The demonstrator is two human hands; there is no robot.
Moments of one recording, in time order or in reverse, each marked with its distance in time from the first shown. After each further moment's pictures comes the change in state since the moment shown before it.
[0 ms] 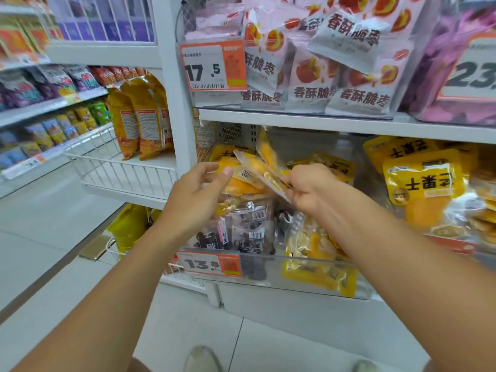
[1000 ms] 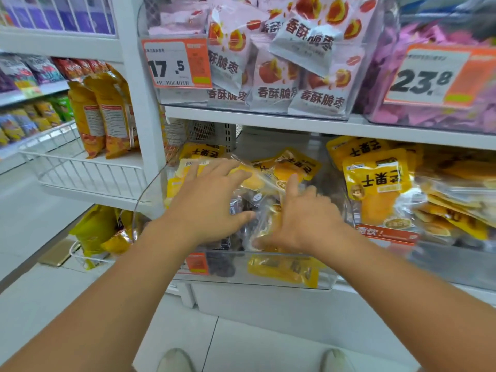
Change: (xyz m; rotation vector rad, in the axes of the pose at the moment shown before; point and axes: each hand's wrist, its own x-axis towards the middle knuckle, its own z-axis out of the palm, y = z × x) left_hand 0.002 0.018 0.048 0.963 -0.215 0.567; right_hand -0.048 0.023 -0.064 -1.814 0.140 -0.221
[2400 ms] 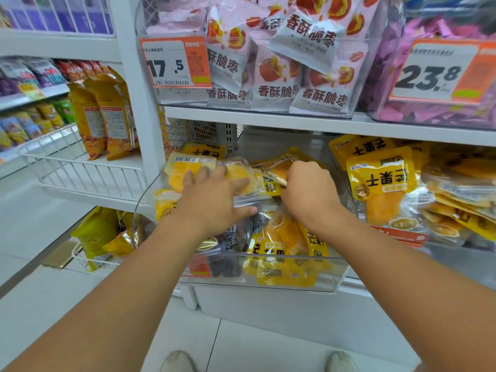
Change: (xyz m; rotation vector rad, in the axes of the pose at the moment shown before) left_hand 0.018 -0.006 0.019 0.106 -0.172 -0.158; right_hand 0.033 -0.001 -0.015 0.218 0.407 -0.059
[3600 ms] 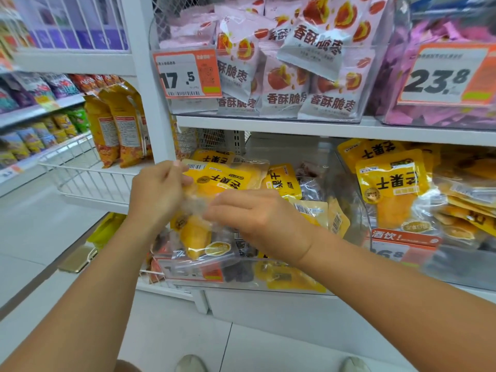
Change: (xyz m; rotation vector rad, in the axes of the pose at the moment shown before) left_hand -0.025 -0.066 -0.017 -0.887 0.514 -0.425; right_hand -0.036 -0.048 0.011 0.389 0.386 -1.165
